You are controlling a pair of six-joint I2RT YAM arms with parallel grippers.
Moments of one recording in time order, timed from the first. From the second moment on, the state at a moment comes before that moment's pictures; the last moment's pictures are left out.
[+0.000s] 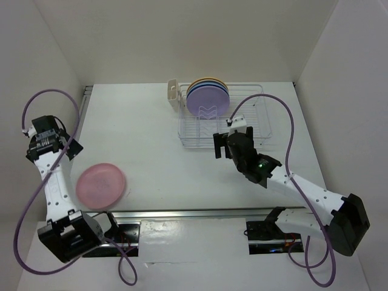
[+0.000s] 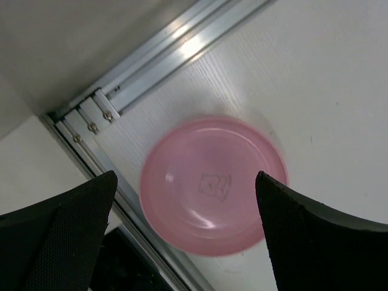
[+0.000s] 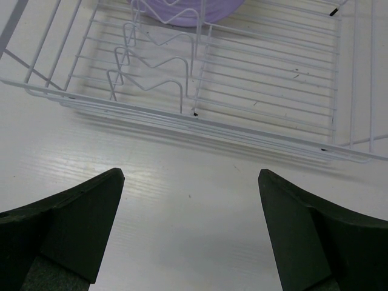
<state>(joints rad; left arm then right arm) 0.53 1.09 1.13 -1.00 -0.28 -0.41 0.75 1.09 0.76 -0.18 0.54 0.23</state>
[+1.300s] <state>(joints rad) 0.52 1.58 1.09 -0.87 0.14 0.39 0.74 1.08 0.76 -0.38 0.75 0.36</state>
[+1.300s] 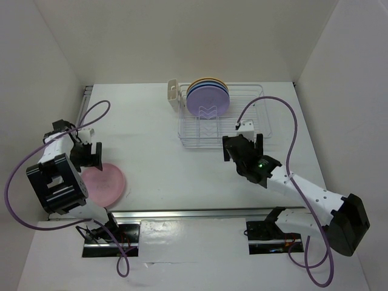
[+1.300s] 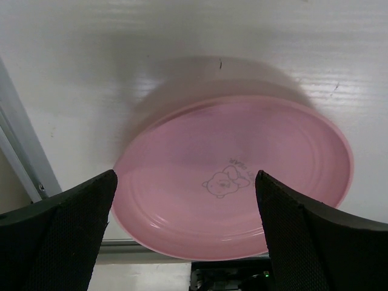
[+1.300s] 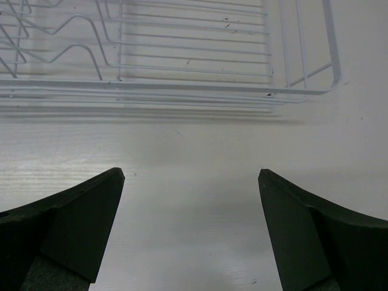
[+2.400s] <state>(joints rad) 0.52 1.73 1.14 -0.78 0.19 0.52 0.67 1.17 0.76 -0.42 0.75 0.40</state>
